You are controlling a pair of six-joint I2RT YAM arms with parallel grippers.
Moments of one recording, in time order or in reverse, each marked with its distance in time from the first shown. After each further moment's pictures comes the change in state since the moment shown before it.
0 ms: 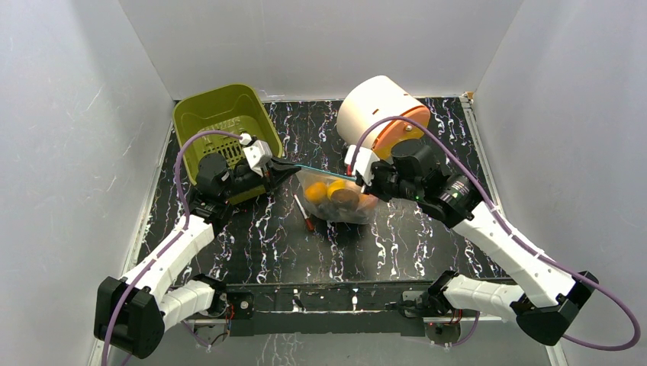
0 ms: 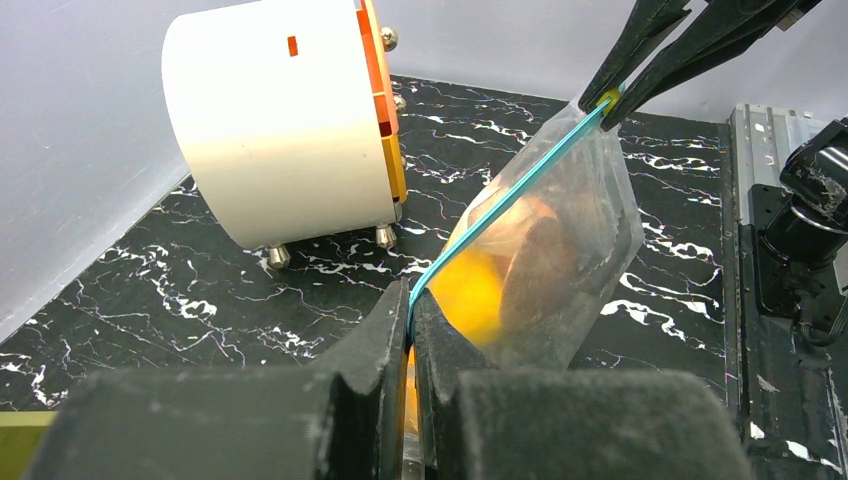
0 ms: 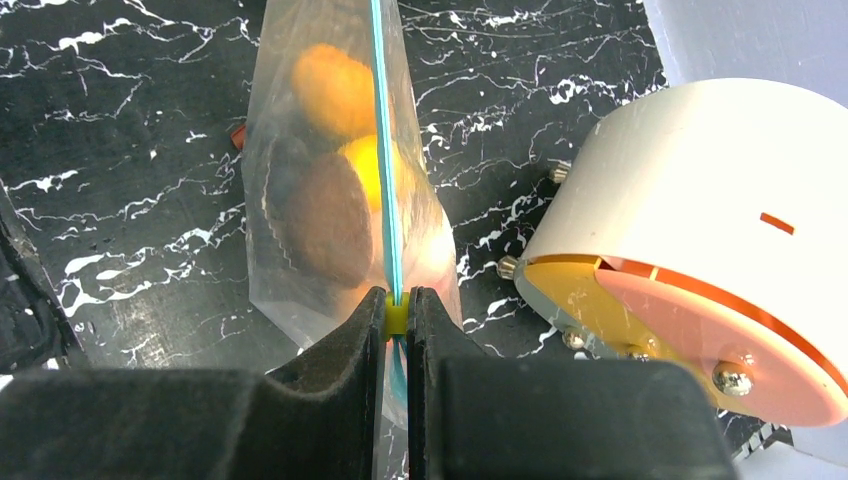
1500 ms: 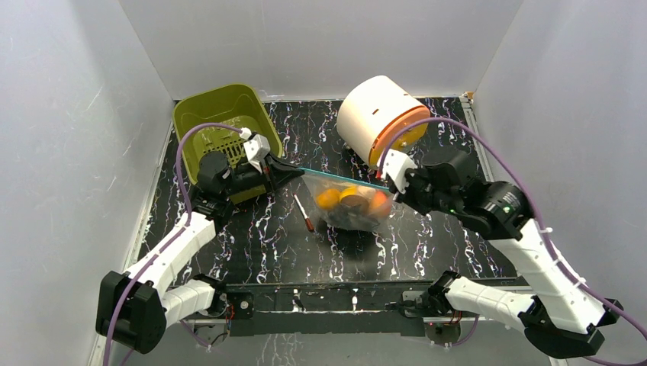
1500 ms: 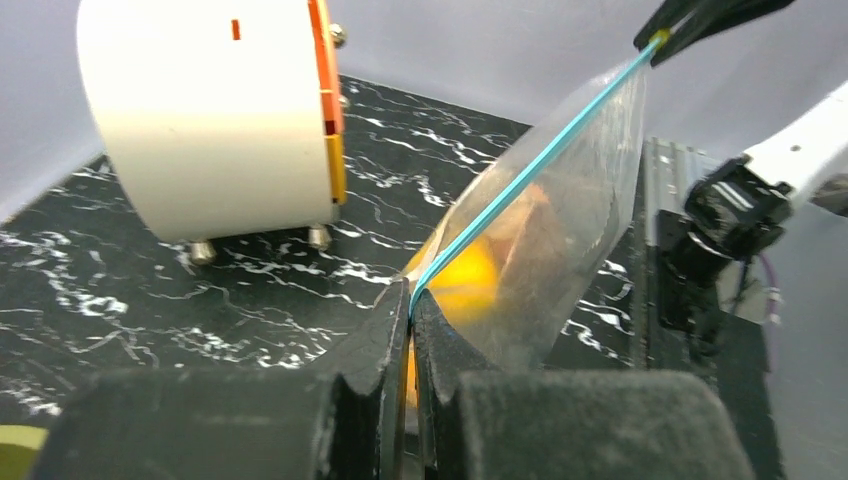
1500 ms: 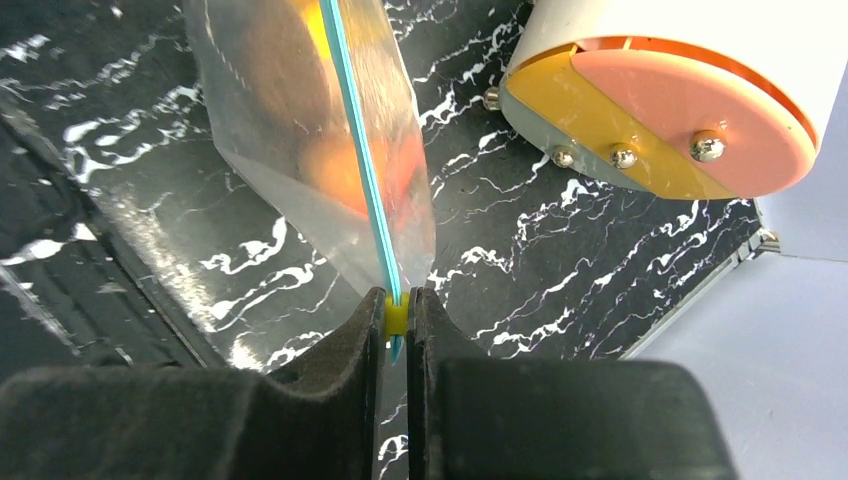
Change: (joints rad) left arm 0.006 0.033 0.000 0.055 0.053 -0.164; right arm -0.003 -0.111 0.157 -0.423 0.209 0.076
